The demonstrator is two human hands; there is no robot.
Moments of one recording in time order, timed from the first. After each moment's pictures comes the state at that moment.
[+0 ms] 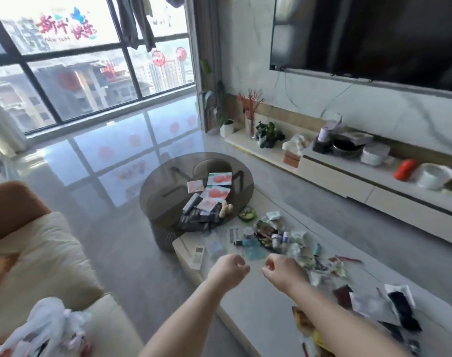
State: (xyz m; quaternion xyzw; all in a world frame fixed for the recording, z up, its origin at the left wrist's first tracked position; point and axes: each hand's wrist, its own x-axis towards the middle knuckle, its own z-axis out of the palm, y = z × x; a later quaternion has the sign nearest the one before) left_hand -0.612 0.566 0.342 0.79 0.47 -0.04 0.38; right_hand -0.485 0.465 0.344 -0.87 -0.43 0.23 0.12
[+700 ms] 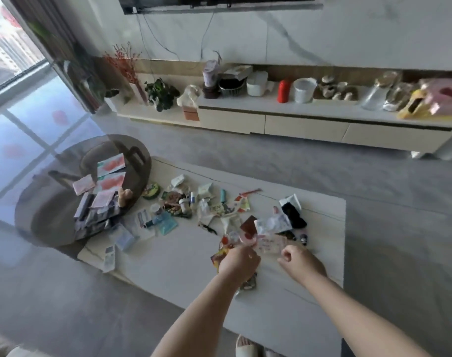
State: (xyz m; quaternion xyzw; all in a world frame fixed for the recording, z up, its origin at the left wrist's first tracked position) left_hand -0.393 0.309 0.276 0.85 0.31 -0.22 0.36; right_hand -0.323 0.159 0.273 -0.92 -0.13 0.31 0.18
